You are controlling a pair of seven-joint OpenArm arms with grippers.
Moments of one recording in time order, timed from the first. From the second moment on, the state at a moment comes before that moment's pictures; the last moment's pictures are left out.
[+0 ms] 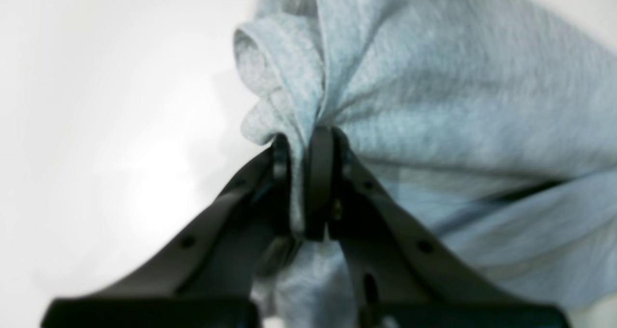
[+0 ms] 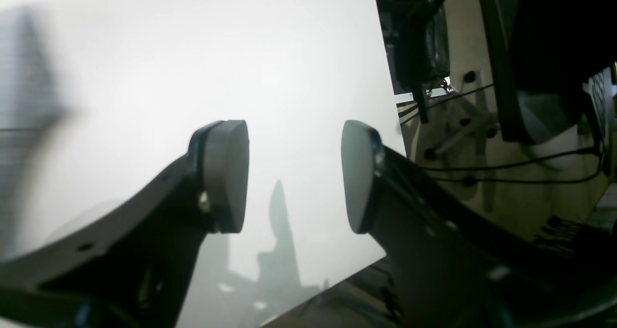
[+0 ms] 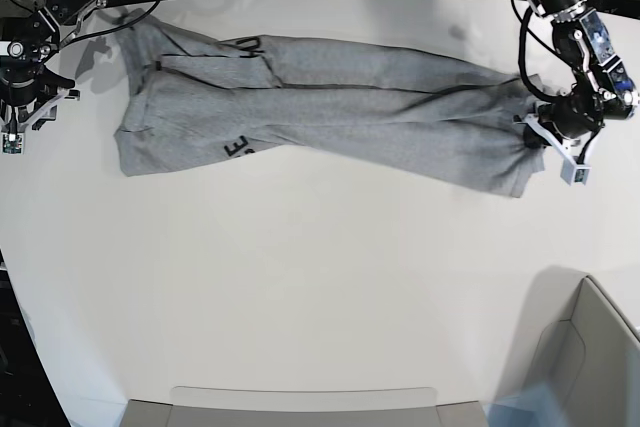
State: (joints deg) left arm -0.5 -17.3 -35.2 84.7 -25.1 -34.1 68.3; right arm 0.9 0.8 54.2 109.1 -22.9 44.7 -44.4
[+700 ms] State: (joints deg) left arm 4.8 -7.5 -30.0 114.9 -25.8 -32.4 77.9; right arm 0.9 -0.6 53.9 109.0 -22.8 44.7 -44.4
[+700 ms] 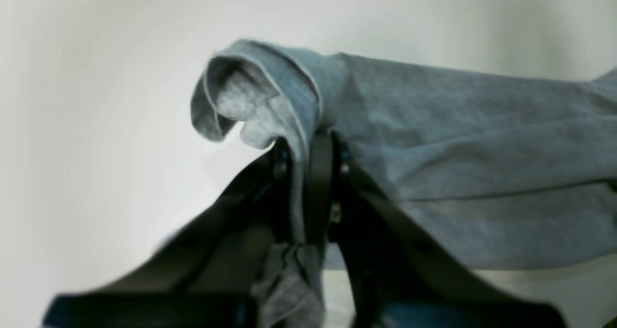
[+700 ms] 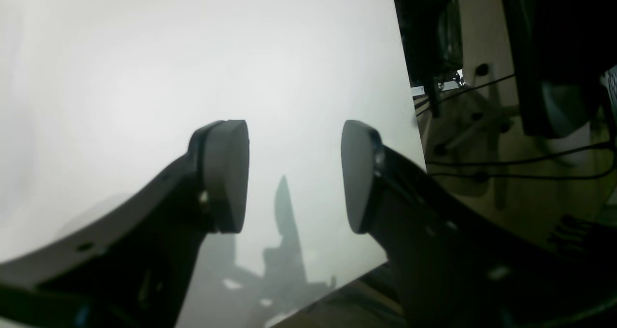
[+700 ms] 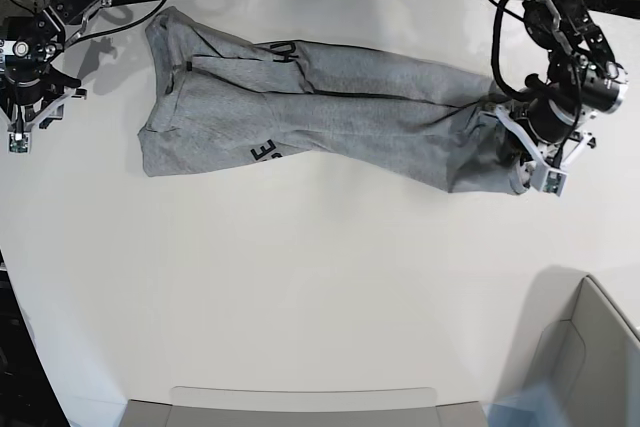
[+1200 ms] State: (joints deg) left arm 6.3 0.8 -6.9 115.9 -25.4 -10.9 78.4; right arm 0.9 -0.4 53.9 109.0 -22.9 44.7 -44.4
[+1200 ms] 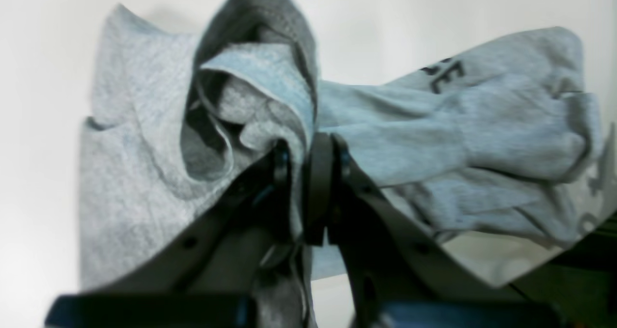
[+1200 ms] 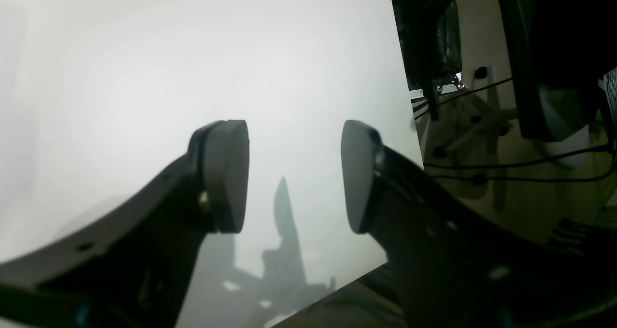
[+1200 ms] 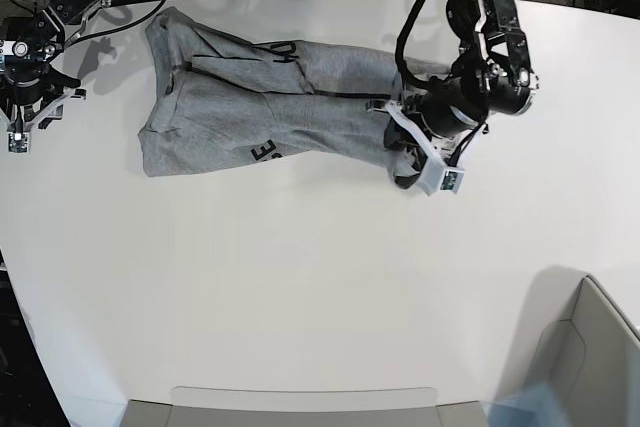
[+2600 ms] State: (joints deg) left arm 8.1 2.0 5.4 115.4 -25.6 -4.9 70.8; right arm 1.0 -2.8 53.9 109.0 -22.9 44.7 -44.7
